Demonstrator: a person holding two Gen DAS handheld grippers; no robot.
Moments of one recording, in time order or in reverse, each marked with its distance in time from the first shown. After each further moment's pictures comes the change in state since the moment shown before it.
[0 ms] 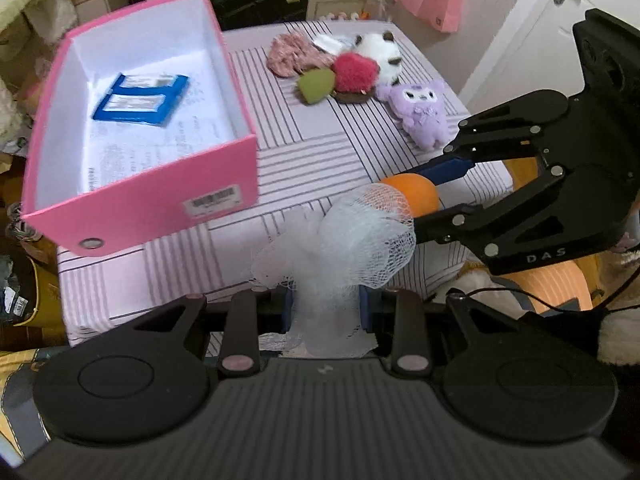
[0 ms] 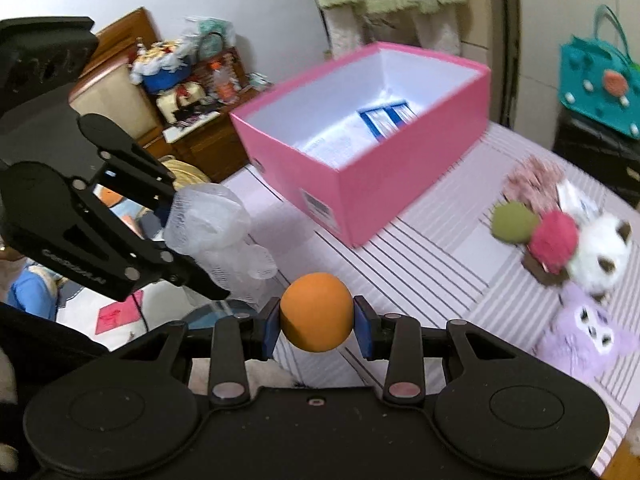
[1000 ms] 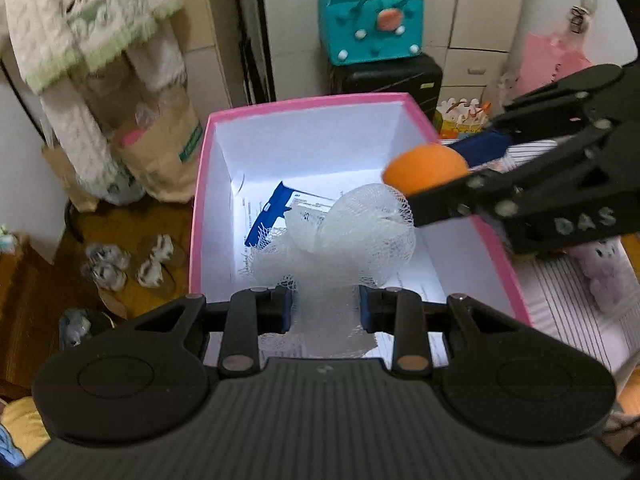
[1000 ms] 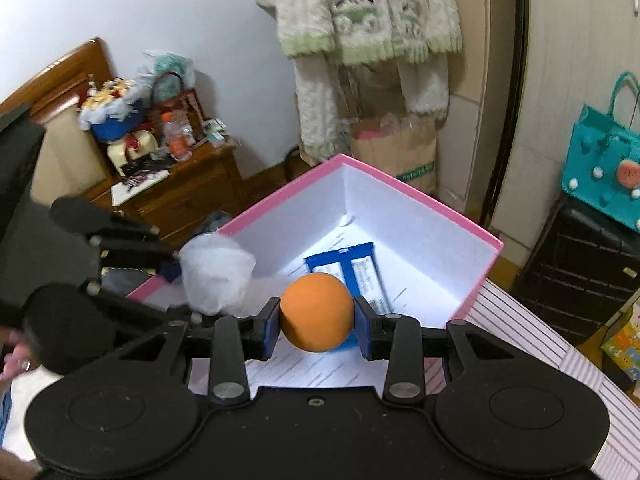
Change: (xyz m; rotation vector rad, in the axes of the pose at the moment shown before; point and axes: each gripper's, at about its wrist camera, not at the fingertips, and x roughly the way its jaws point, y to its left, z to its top) left arm 0.041 0.153 0.111 -0.111 -0.203 0.270; right arm 0.089 -0.048 0.201 -0.038 -0.070 -0.097
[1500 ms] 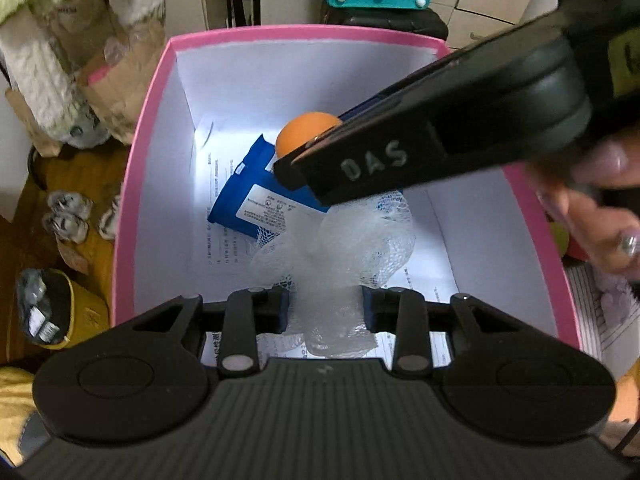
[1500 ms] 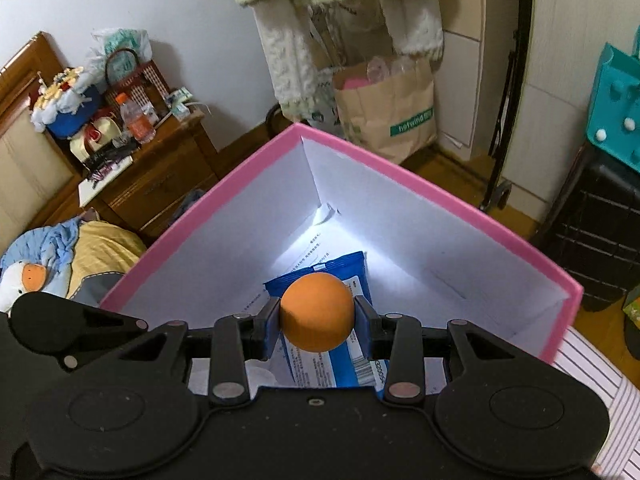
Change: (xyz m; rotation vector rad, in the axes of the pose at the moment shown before) left arm 0.073 0.017 0.010 -0.089 0.172 -0.107; right arm 0.117 -0.034 0.038 0.108 0.158 0.012
